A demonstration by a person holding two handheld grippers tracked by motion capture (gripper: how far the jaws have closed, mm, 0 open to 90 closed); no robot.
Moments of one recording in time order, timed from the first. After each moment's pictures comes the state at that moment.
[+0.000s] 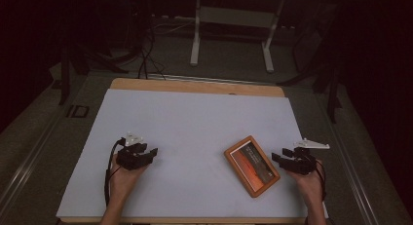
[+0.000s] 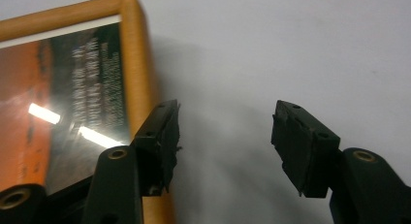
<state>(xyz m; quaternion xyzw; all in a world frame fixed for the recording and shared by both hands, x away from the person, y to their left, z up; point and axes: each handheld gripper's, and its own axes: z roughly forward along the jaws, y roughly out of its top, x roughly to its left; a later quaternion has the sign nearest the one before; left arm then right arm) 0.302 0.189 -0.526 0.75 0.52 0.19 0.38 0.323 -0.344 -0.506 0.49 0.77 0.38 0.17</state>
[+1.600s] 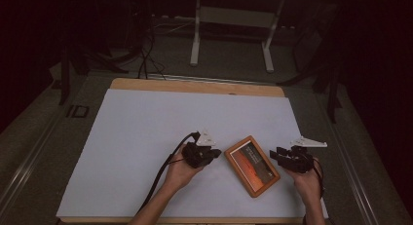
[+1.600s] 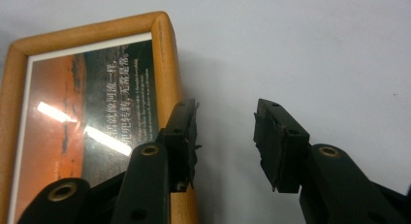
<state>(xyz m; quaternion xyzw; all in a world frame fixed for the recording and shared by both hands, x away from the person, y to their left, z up) 0.318 0.009 -0.480 0.86 0.26 0.09 0.44 0.323 -0.333 -0.497 0.48 0.77 0.39 0.17</state>
